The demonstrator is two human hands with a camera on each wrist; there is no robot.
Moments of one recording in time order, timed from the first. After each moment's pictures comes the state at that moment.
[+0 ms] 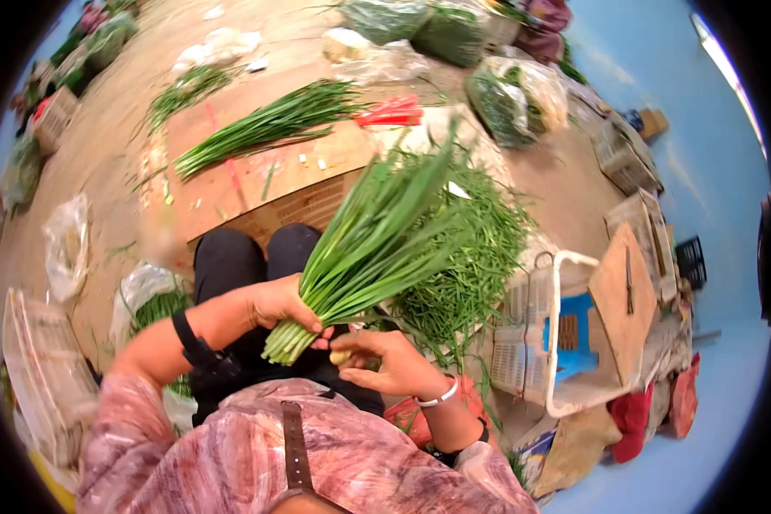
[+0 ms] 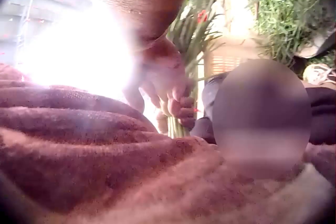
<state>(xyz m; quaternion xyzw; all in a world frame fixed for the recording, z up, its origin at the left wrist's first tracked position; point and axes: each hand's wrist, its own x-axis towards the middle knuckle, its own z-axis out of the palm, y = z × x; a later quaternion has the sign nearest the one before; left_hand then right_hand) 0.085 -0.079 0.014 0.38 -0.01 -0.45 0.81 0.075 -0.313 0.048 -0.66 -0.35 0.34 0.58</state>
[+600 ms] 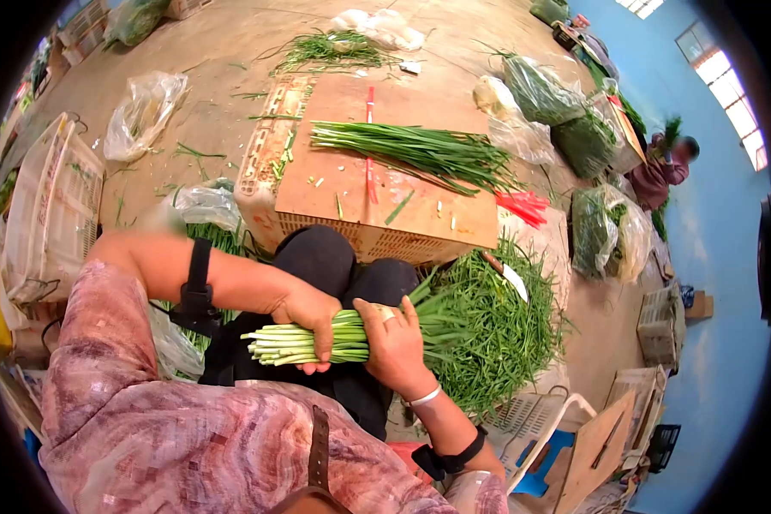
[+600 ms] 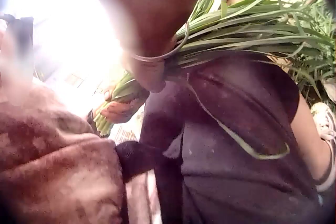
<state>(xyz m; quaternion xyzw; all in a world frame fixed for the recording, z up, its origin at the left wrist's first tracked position) 0.048 0.012 0.023 0.38 0.12 -0.59 0.70 0.120 -0.184 0.019 -0.76 -0.62 0.03 0.21</state>
